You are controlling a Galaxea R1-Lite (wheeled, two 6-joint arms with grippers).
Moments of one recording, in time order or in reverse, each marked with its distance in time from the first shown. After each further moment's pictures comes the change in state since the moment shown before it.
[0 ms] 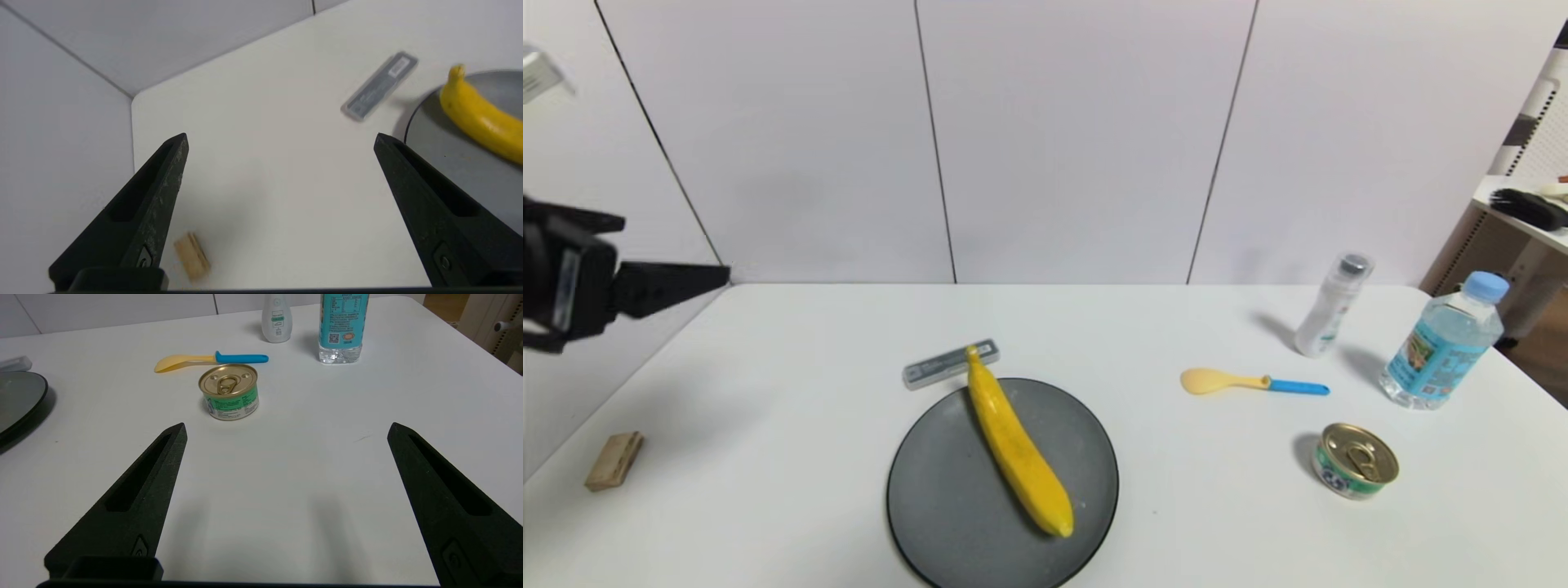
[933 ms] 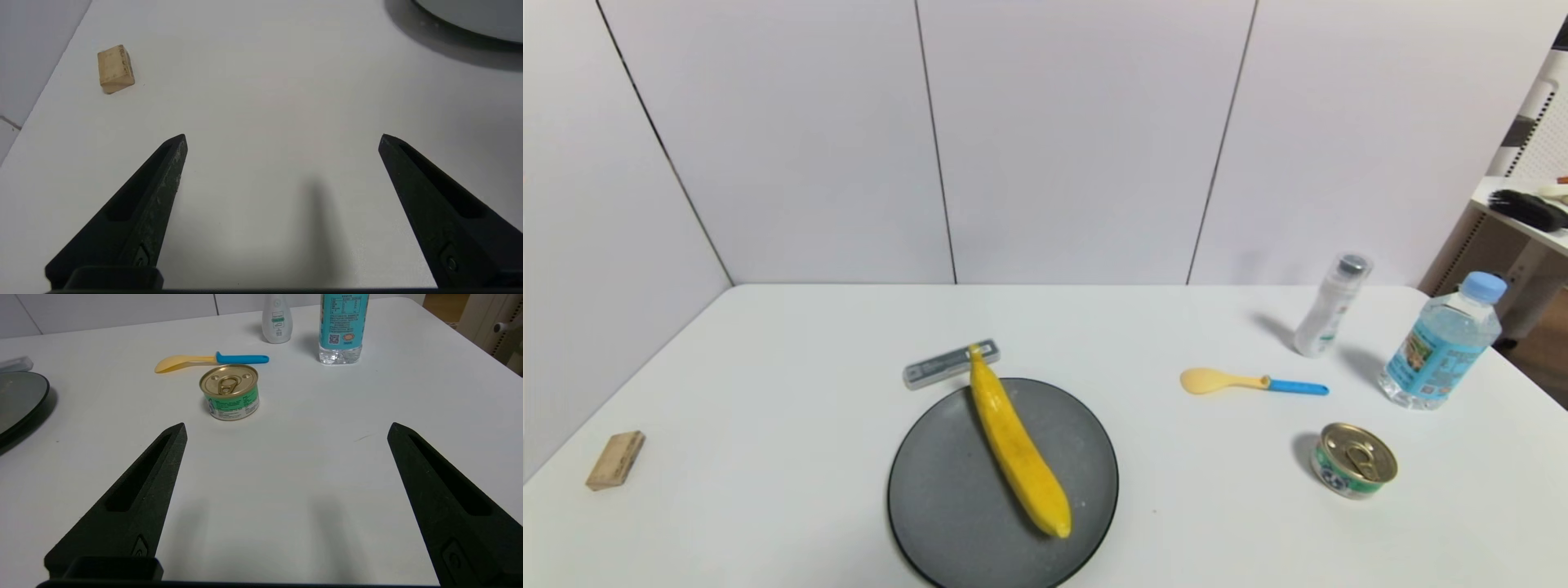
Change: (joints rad) left arm 0.146 -1.048 0.994 -0.127 -0.071 -0.169; right arm 0.000 0.000 0.000 0.000 0.000 0.000
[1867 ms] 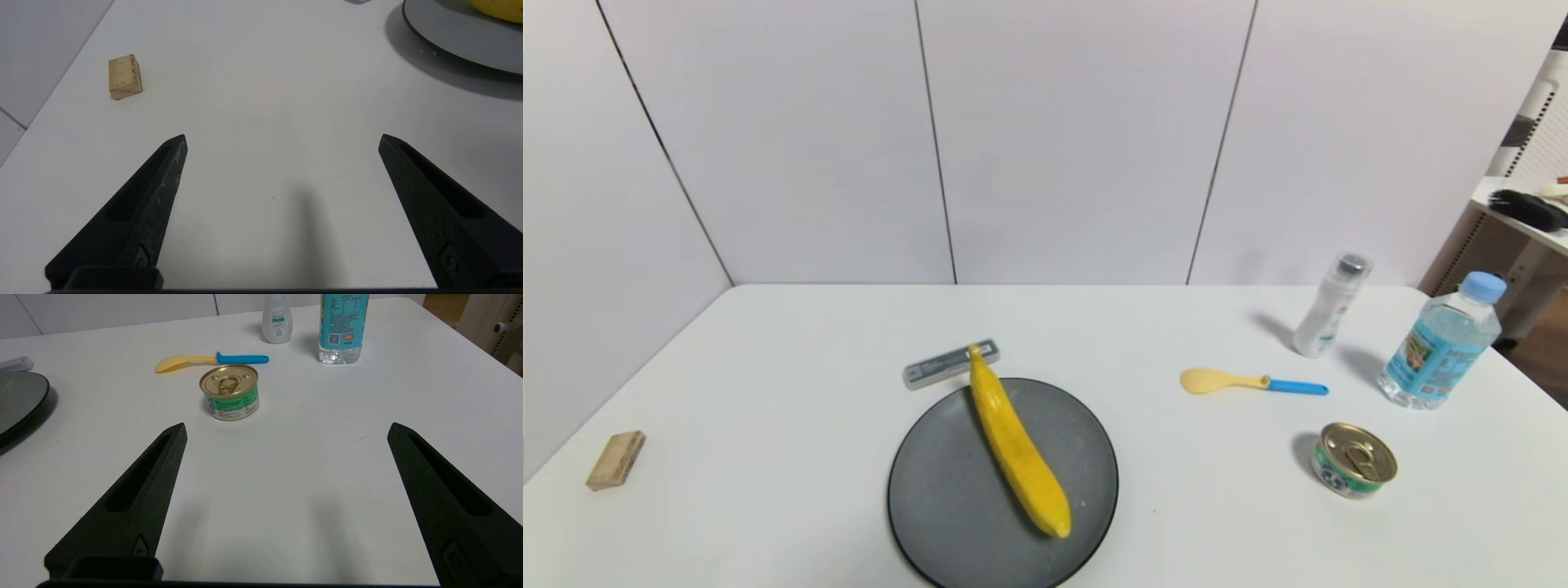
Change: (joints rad) left arm 0.003 -0.054 0.015 -0.002 0.006 -0.029; right arm 0.000 0.000 0.000 -0.002 -0.001 0.000
